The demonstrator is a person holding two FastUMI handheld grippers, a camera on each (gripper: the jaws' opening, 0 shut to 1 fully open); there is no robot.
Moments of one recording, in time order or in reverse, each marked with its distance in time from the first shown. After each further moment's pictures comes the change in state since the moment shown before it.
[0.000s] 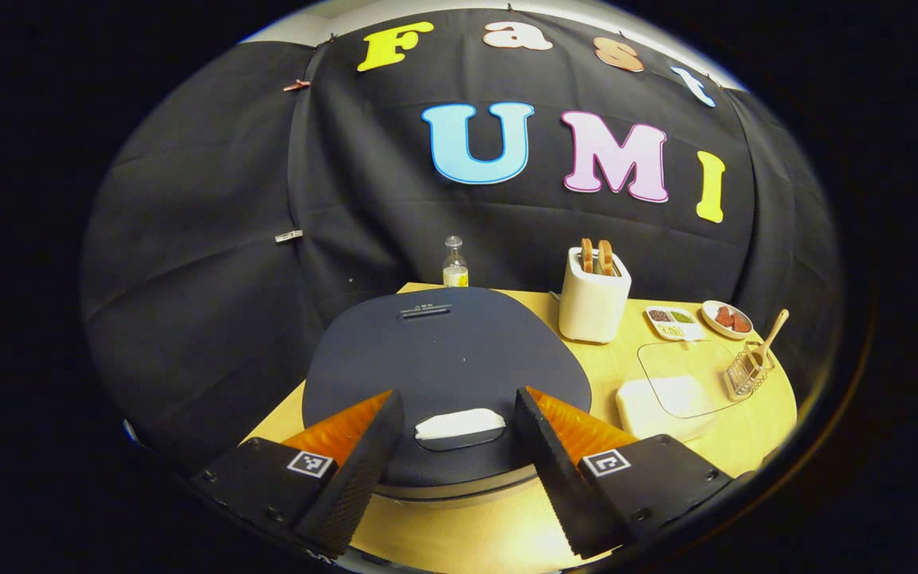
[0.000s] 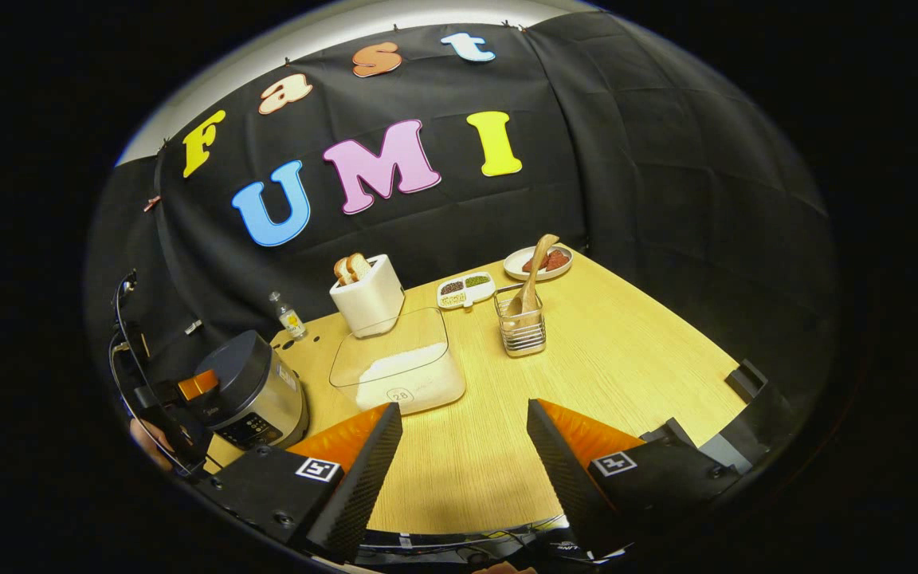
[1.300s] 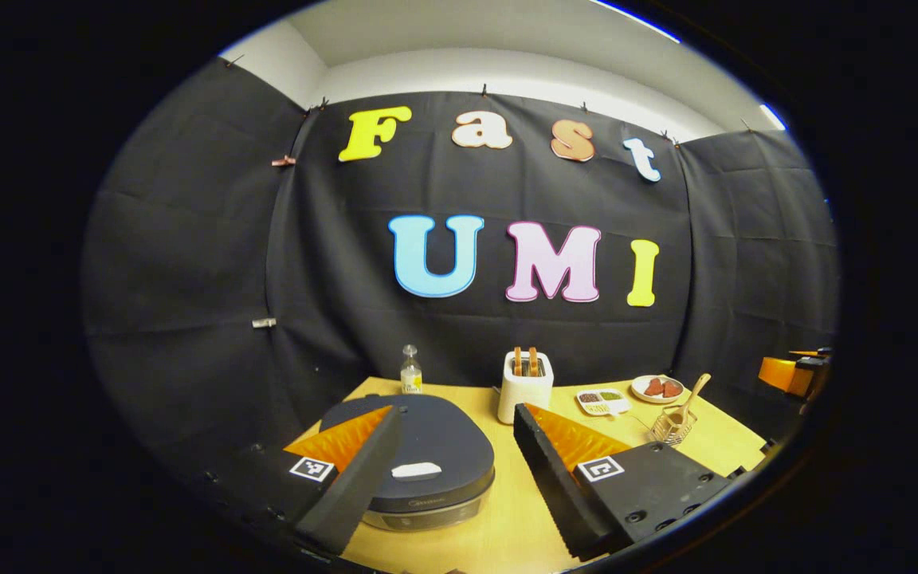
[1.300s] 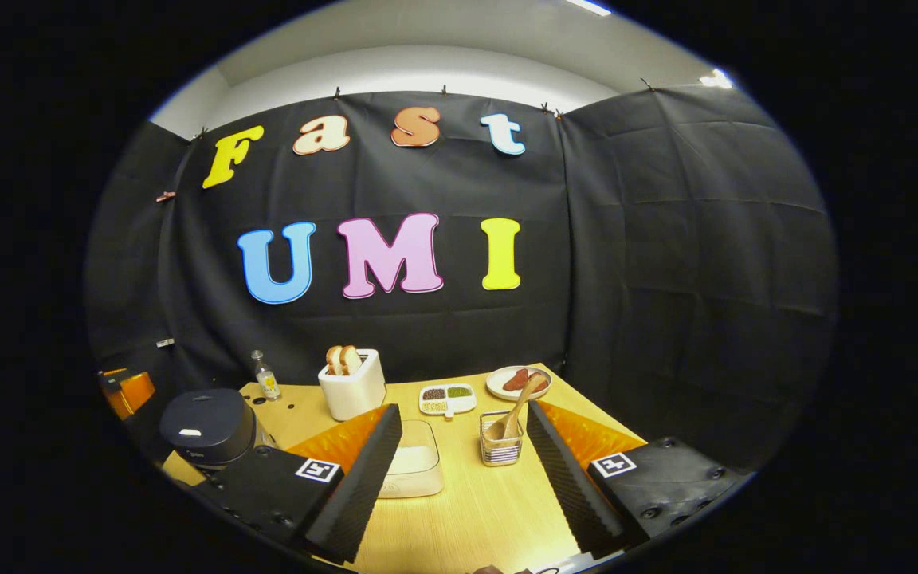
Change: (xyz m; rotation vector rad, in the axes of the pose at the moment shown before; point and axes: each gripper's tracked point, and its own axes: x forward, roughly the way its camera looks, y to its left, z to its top) left arm -0.126 -0.034 0.083 -0.021 -0.334 -0.183; right arm -0.023 0.043 0.128 -0.185 -0.355 -0.097
